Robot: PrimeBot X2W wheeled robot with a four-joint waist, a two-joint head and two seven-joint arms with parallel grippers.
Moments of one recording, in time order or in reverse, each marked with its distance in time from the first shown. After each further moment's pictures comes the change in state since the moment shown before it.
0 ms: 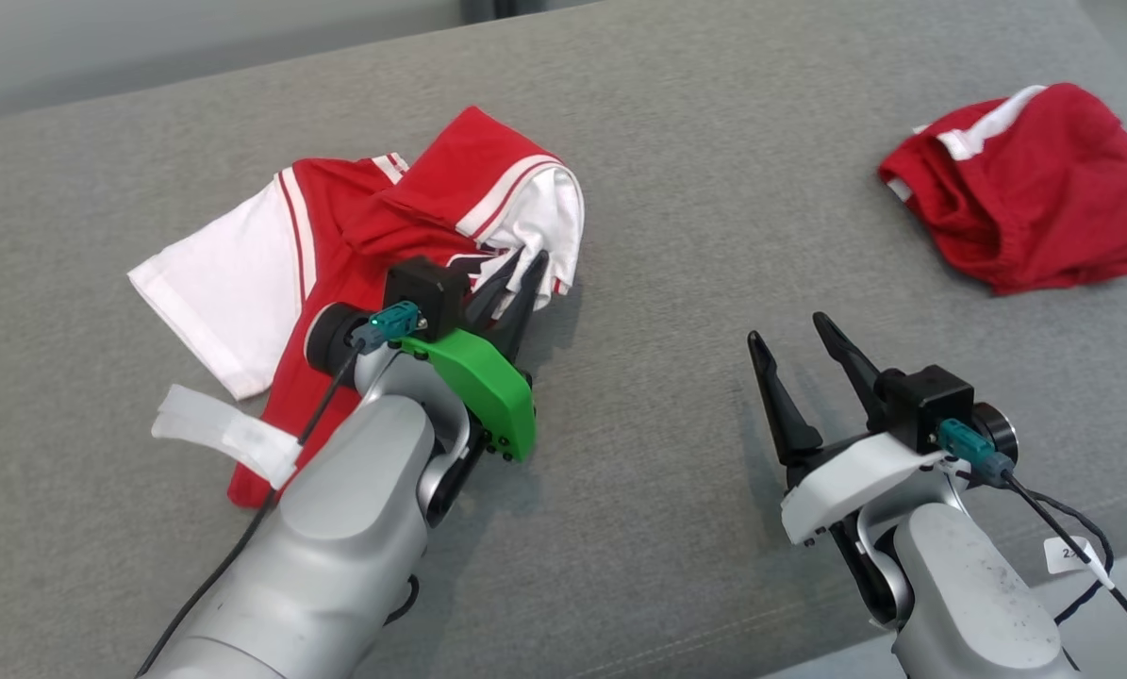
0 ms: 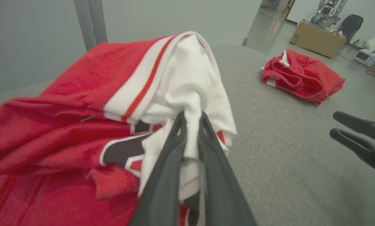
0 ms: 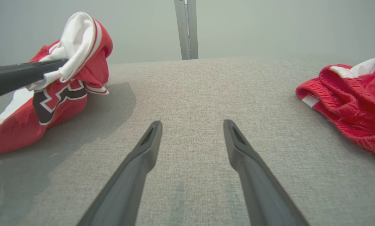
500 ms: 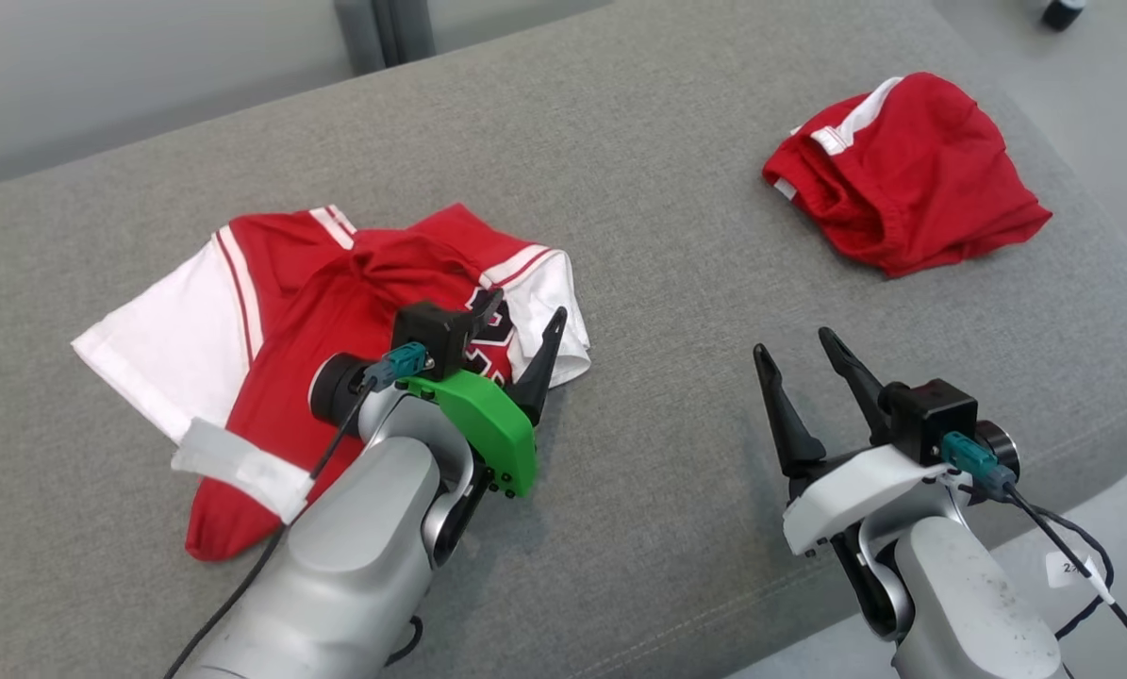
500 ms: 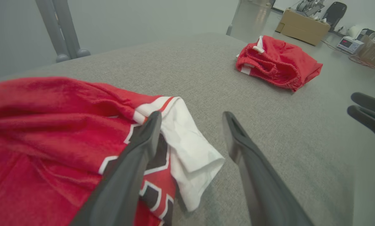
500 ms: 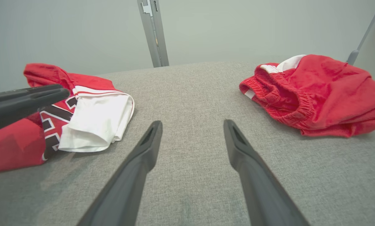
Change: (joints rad) left arm 0.038 -0.001 -0.089 0.036 -0.082 0.052 0.000; right arm 0.026 0.013 -0.016 0.004 0.004 0.000 0.000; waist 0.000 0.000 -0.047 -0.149
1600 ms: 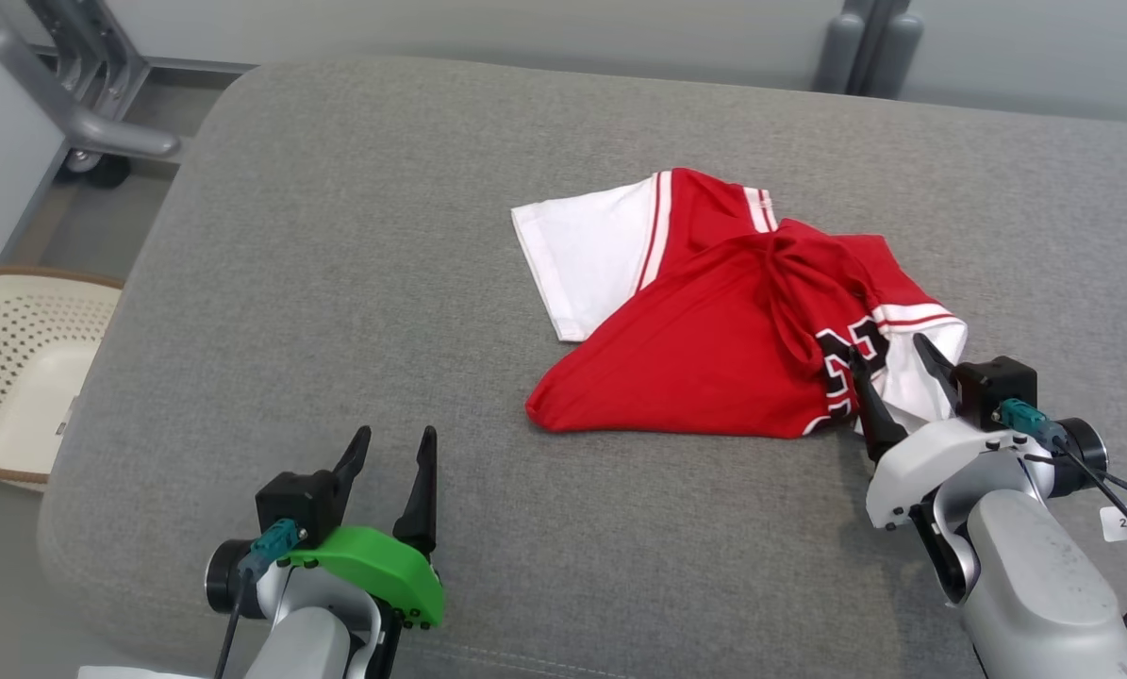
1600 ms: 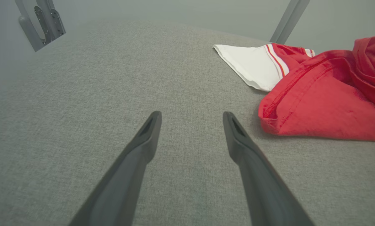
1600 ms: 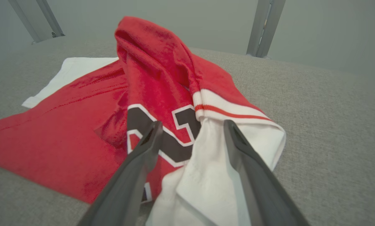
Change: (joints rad) left arm 0.467 0.005 0.540 -0.273 0.324 0.001 -0.001; right arm -0.115 -0.075 -0.114 0.277 -0.066 0.000 0.000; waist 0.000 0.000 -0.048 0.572
